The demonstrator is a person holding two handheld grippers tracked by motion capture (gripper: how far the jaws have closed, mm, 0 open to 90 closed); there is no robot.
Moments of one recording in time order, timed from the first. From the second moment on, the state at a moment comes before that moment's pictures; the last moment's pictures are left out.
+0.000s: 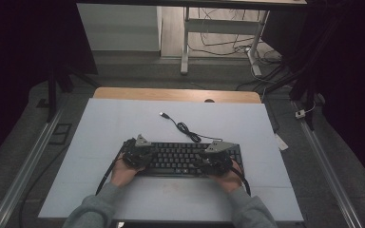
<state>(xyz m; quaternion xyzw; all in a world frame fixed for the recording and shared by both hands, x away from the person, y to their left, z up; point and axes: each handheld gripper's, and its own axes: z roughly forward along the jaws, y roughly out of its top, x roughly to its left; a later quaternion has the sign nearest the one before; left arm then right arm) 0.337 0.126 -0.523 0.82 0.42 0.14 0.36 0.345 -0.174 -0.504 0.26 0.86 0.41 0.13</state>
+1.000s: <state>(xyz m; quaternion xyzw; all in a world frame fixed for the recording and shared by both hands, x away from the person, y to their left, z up) 0.303 0.173 -0.494 0.80 0.43 0.13 0.40 0.346 -0.177 -0.503 0.26 0.86 0.42 0.14</state>
